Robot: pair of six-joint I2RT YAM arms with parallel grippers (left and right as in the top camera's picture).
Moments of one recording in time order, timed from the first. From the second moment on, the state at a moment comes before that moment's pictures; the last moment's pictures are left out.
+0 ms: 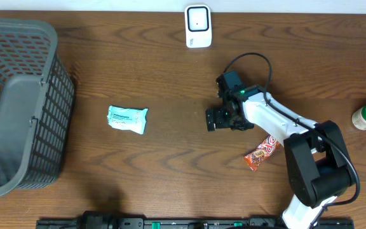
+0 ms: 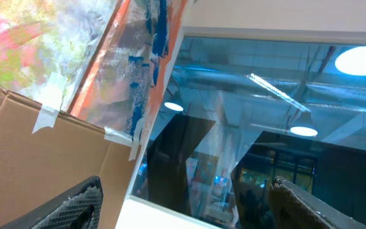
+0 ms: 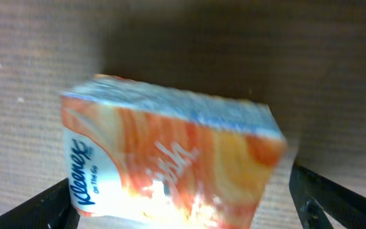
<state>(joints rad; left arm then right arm) -0.08 0.01 1.10 -0.32 -0.43 0.01 0.43 1.89 1.17 -0.71 -0.08 0.36</state>
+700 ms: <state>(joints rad) -0.08 0.01 1.10 -0.32 -0.43 0.01 0.52 1.92 1.50 -1.02 0.08 0.64</state>
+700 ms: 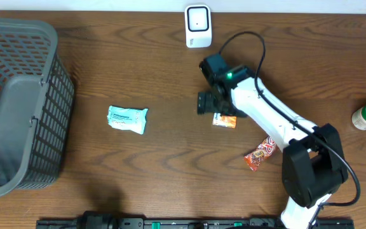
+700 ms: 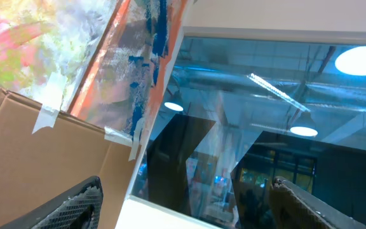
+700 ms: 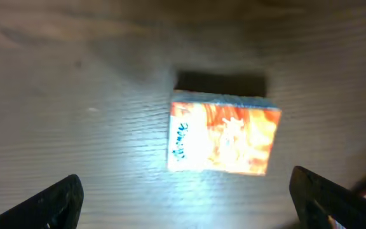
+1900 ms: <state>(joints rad) -0.08 0.01 1.10 -0.32 -0.43 0.01 0.48 2.12 1.52 -1.02 0.09 0.57</state>
